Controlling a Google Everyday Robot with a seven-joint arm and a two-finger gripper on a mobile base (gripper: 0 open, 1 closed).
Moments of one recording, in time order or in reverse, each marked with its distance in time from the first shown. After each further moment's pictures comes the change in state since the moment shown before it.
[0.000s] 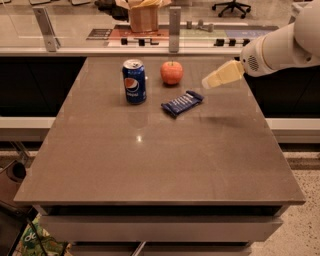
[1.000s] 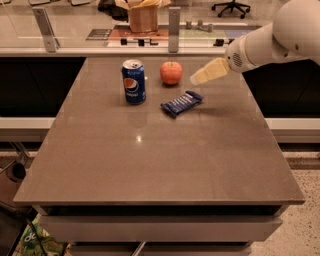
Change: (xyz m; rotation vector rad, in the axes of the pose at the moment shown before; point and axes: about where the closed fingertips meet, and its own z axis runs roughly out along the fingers) arm -0.020 0.004 0.048 -0.077 -0.021 -0.018
